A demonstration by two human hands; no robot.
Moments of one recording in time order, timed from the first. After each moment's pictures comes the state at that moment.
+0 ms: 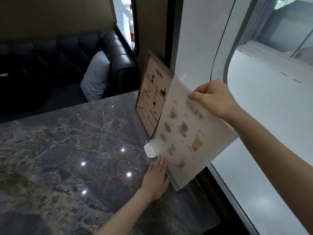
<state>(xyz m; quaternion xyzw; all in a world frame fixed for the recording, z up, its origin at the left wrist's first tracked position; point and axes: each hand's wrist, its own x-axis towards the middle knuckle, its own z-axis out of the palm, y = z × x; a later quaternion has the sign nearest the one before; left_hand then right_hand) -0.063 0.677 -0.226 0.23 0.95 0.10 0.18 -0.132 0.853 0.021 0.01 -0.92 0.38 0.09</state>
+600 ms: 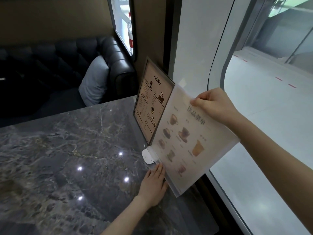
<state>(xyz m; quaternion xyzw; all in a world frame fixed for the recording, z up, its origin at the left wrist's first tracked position) -0.065 0.676 -0.230 0.23 0.95 0.11 0.19 -0.139 0.866 0.016 -0.02 -0.92 0.39 0.08</state>
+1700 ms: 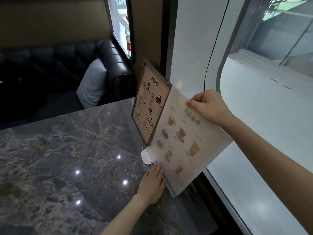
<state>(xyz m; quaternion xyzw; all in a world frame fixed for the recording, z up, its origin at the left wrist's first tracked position) -0.069 0.677 -0.224 0.21 0.95 0.13 0.21 -0.142 0.865 0.007 0.01 -0.94 0.34 0.09</state>
